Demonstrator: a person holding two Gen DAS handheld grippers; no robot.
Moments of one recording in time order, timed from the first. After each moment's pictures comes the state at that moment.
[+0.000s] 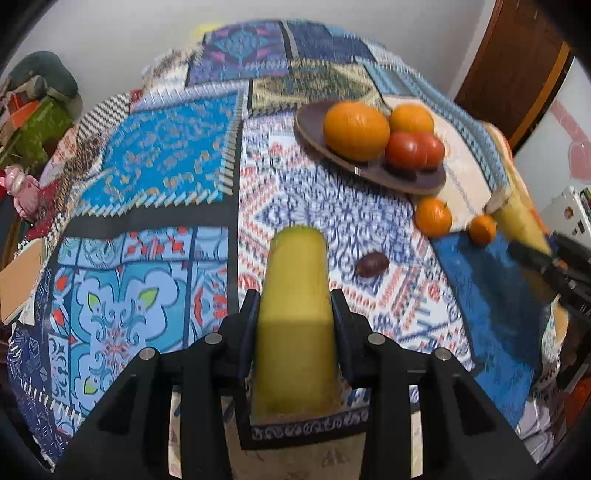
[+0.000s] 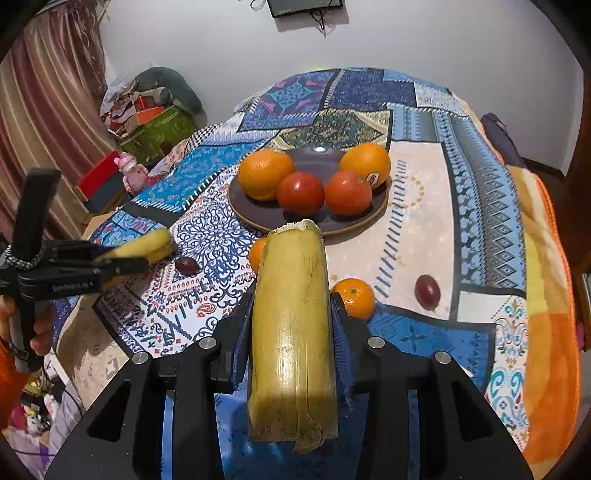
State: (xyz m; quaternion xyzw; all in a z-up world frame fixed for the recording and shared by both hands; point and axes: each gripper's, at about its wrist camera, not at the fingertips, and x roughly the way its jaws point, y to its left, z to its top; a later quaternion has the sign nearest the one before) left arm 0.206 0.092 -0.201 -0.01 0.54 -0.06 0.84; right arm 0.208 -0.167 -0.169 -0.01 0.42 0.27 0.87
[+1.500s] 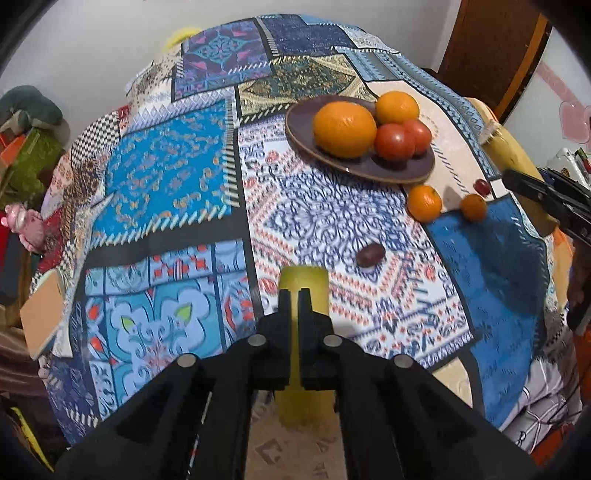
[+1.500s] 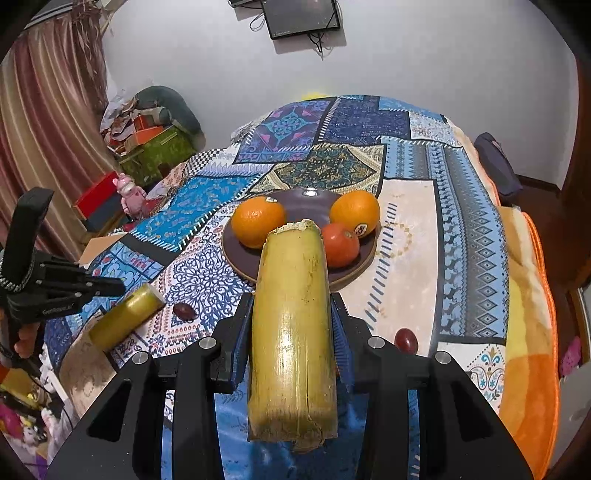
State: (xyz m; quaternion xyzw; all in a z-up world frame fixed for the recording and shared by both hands) left arm 0.207 0.094 -0.172 0.05 0.55 -0.08 0.83; right arm 0.229 -0.168 -0.148 -0.01 0.39 0.27 0.88
